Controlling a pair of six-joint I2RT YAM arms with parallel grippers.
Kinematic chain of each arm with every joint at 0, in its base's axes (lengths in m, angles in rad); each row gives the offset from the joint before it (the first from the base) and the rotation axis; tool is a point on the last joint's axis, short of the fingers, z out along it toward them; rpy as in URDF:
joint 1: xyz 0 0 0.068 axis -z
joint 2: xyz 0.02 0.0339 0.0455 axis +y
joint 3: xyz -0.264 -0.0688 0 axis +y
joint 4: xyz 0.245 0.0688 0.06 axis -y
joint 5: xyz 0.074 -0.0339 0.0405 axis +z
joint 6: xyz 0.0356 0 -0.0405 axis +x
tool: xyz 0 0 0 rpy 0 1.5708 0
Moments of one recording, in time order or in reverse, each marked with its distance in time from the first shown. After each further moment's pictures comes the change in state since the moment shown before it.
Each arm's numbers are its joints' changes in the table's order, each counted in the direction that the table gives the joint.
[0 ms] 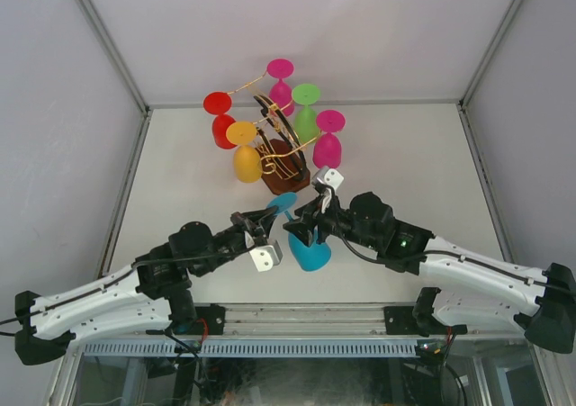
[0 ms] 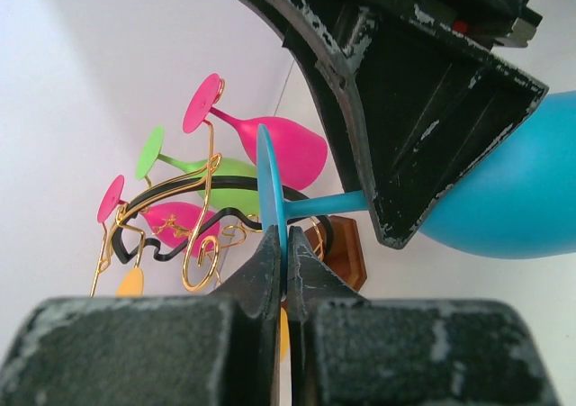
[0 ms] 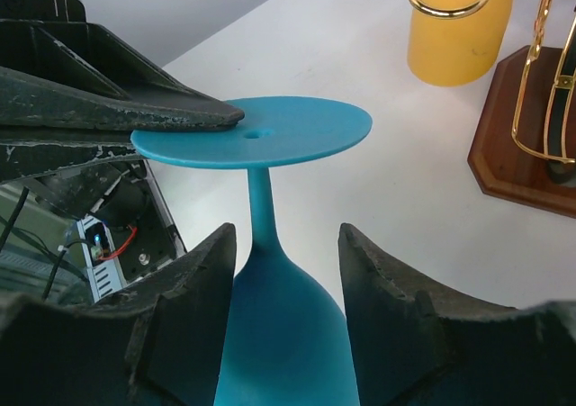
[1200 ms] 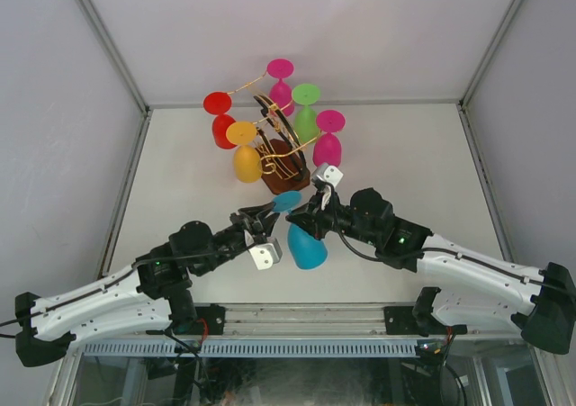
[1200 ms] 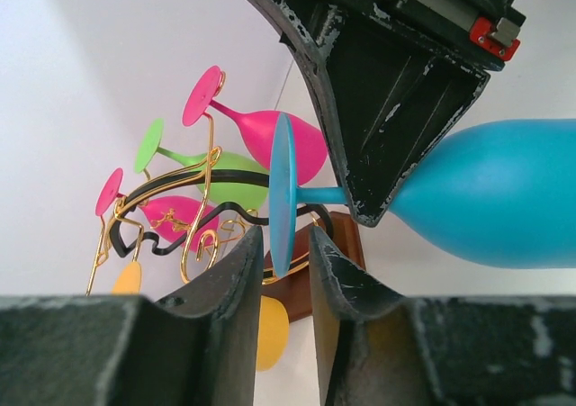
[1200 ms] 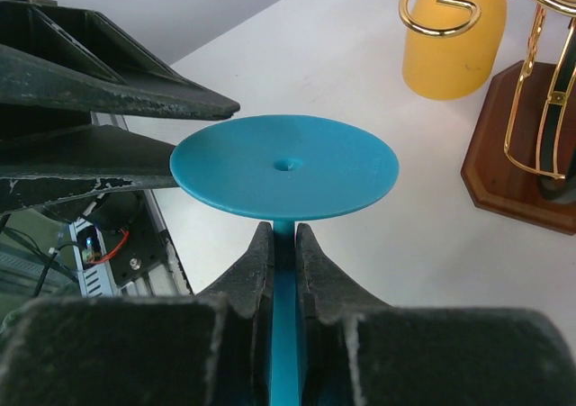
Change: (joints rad) left arm -0.013 -0.001 0.008 0.004 -0.001 -0.010; right arm 0.034 0.029 0.000 0.043 0.049 -0.030
